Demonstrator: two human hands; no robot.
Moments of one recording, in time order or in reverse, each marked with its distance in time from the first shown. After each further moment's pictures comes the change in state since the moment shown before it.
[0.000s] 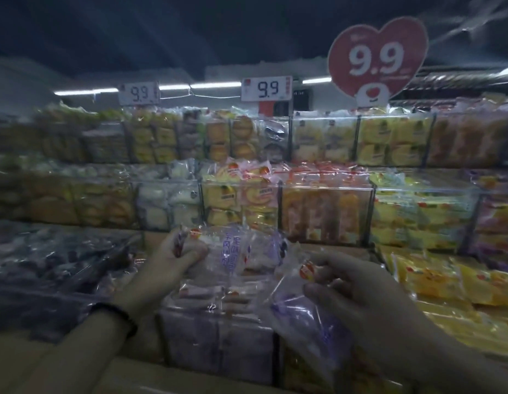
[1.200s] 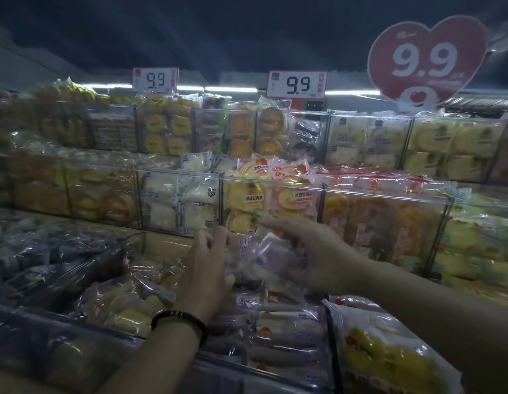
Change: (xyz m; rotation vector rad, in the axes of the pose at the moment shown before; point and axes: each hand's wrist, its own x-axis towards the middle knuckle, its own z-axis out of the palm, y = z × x) left_hand 0.097 -0.094 0.031 0.721 0.236 0.310; right_hand 0.206 0.101 0.082 -0.538 -0.287 -0.332
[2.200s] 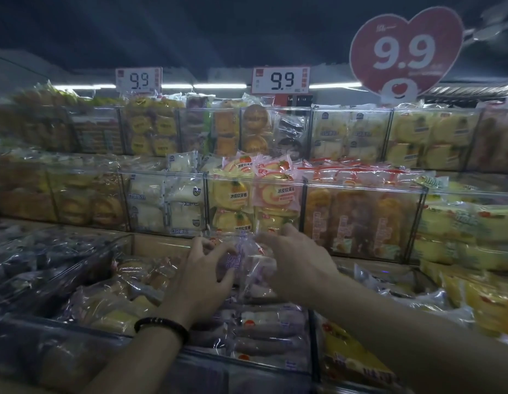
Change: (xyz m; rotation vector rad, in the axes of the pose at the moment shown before) left_hand -0.011 0.013 -0.008 0.016 -0.181 0.089; right_hand -0.008 -0.040 0.023 -0.216 -0.019 0.411
